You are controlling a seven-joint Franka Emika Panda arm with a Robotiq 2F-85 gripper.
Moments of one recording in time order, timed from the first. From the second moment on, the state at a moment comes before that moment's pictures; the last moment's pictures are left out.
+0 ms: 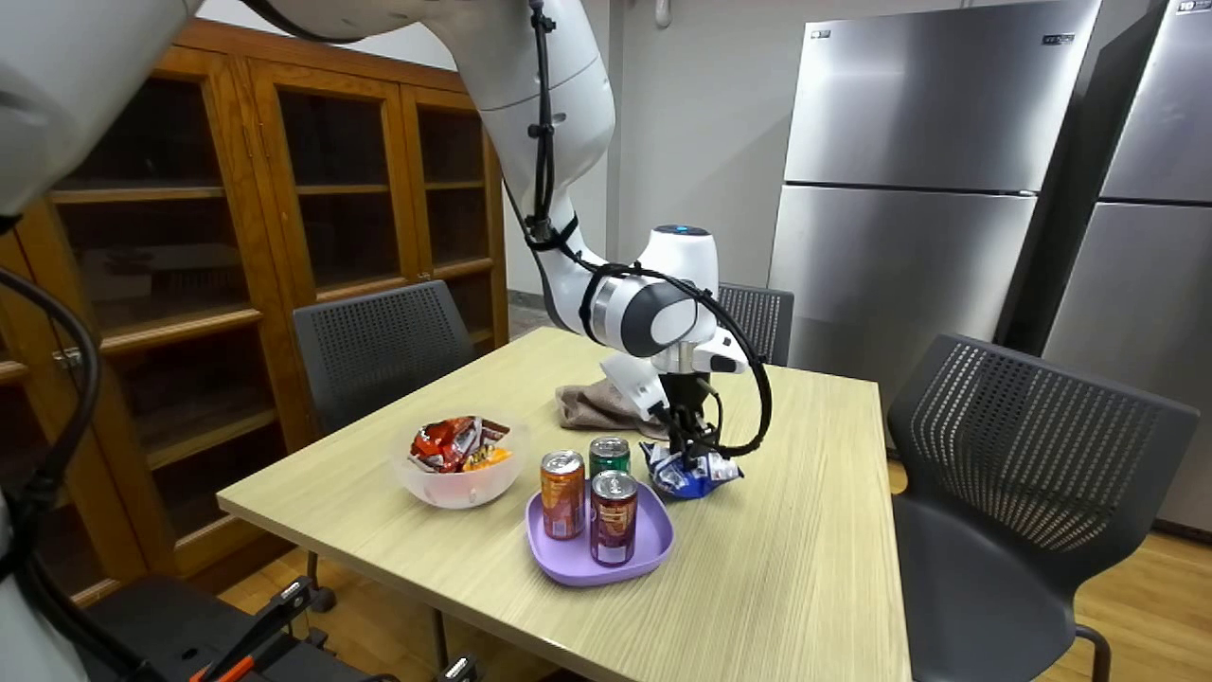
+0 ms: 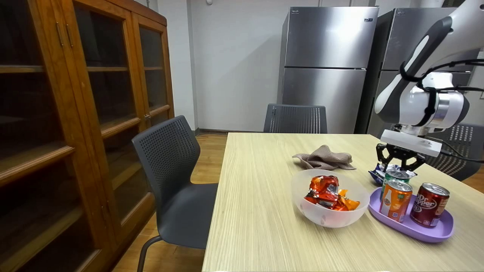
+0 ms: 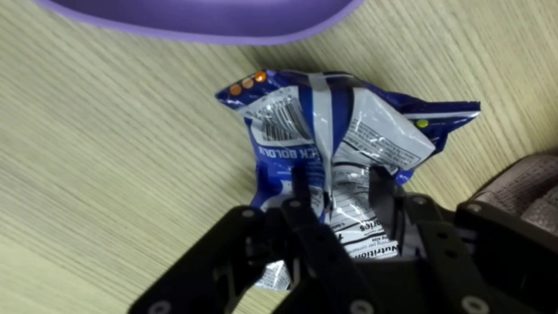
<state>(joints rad) -0.17 0.70 -0.13 -1.91 0.19 2.78 0.27</state>
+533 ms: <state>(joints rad) -0.17 0.70 -0.13 -1.92 0.19 2.79 0.27</state>
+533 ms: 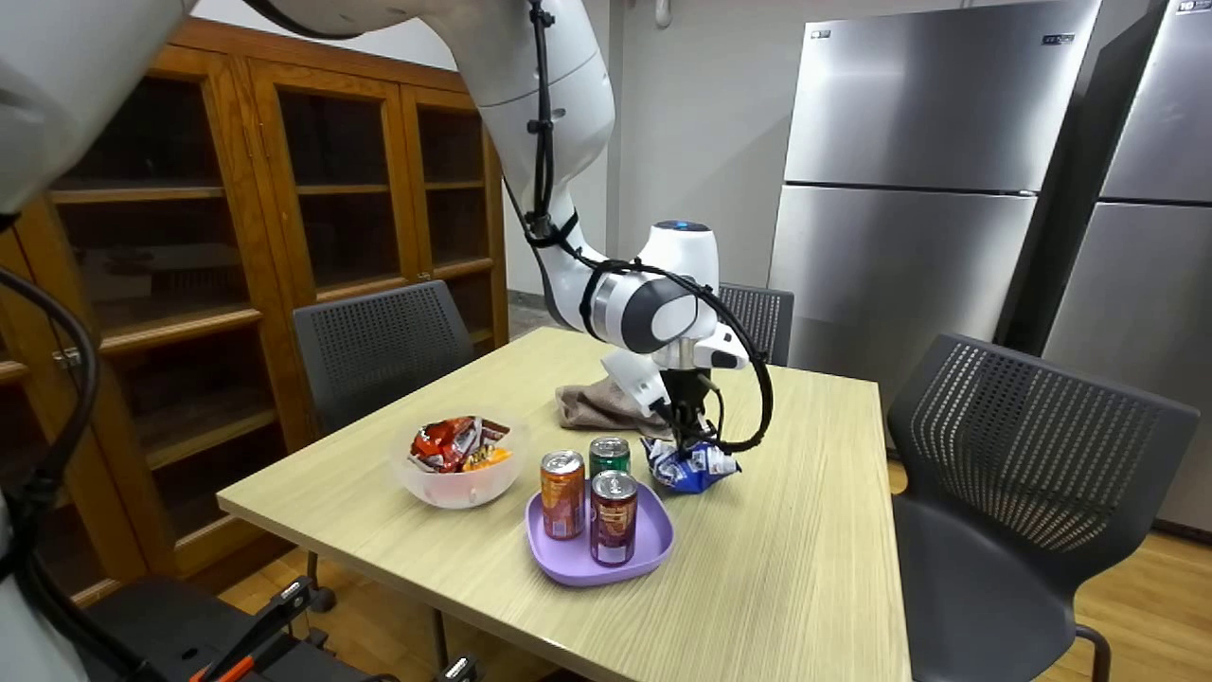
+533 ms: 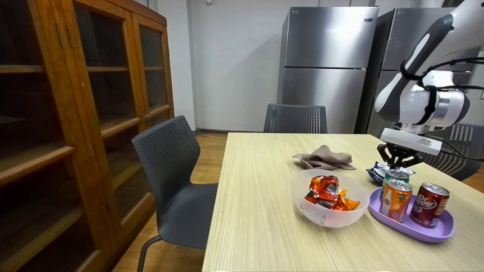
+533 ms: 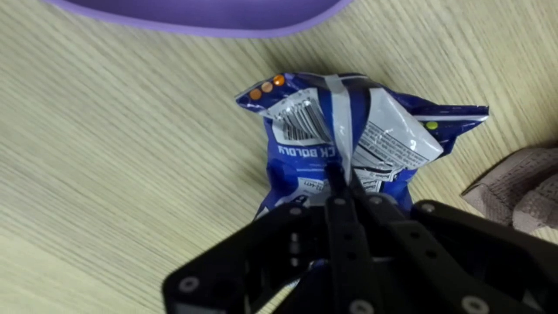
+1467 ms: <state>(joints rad) -0.14 0.41 -0.08 -2.15 0.19 2.86 0.20</state>
